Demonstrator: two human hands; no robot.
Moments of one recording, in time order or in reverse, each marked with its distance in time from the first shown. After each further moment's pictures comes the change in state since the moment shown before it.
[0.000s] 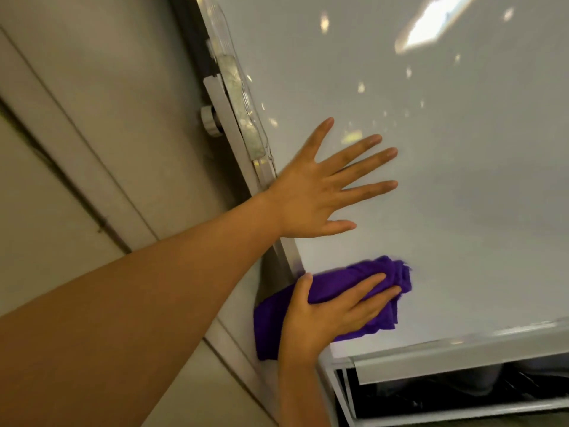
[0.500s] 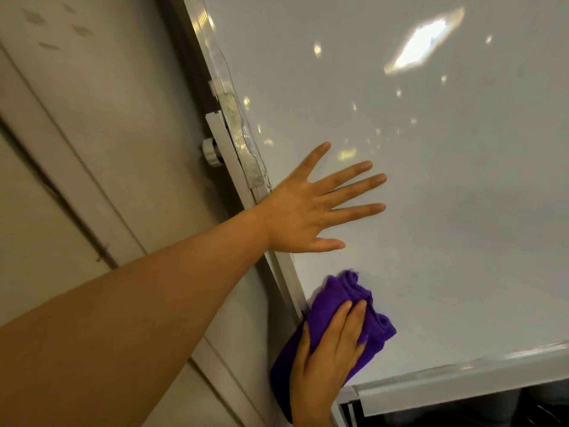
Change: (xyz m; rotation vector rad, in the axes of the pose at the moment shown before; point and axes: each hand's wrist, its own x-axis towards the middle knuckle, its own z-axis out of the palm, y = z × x) left_hand 0.002 -0.014 -0.005 0.023 -0.013 0.079; right_hand -0.469 0.182 -0.030 -0.493 -0.150 -0.172
